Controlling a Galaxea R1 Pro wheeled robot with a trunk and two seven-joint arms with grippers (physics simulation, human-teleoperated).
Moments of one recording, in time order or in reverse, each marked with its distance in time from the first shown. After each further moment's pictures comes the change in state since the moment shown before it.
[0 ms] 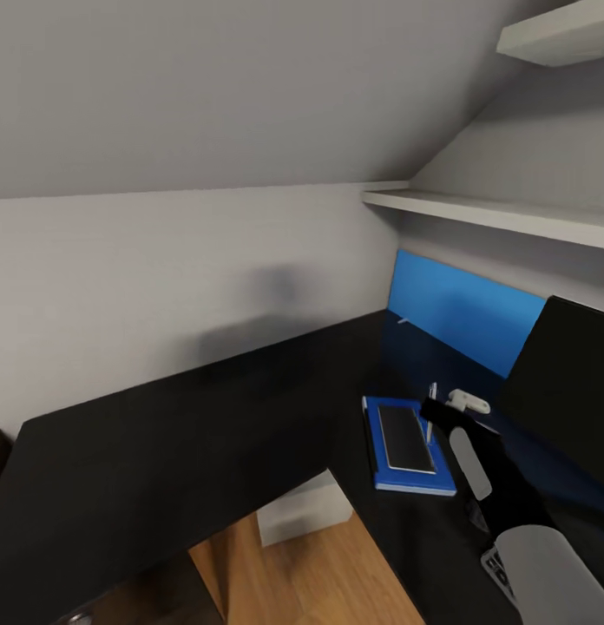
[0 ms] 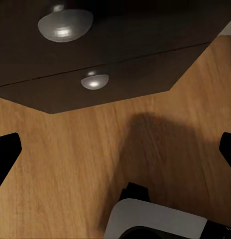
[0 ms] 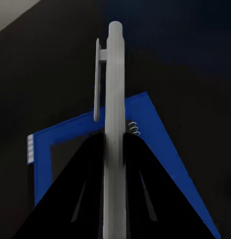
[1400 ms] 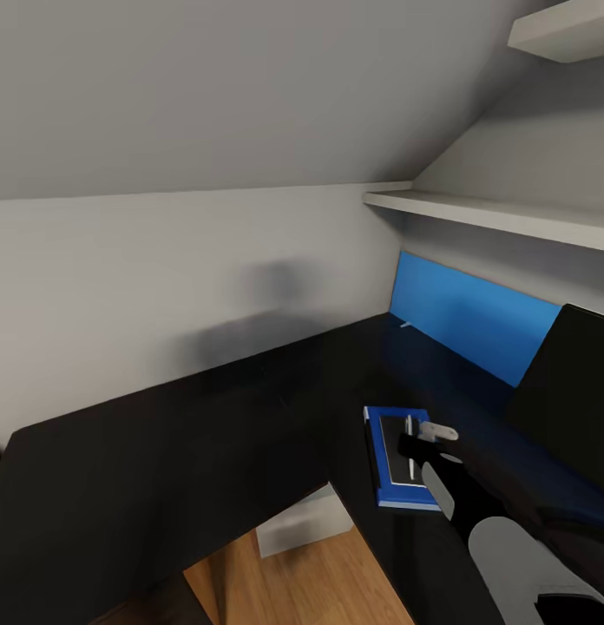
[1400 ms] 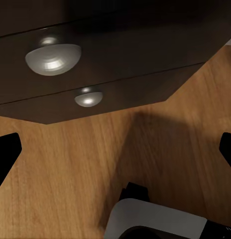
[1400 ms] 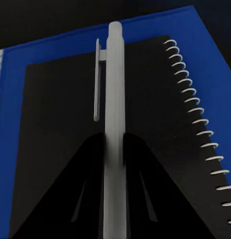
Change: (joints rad) left arm 0.000 0.000 0.000 0.000 0.000 0.000 0.000; right arm -0.083 0.049 0.077 0.494 0.177 -0.273 0.124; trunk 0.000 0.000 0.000
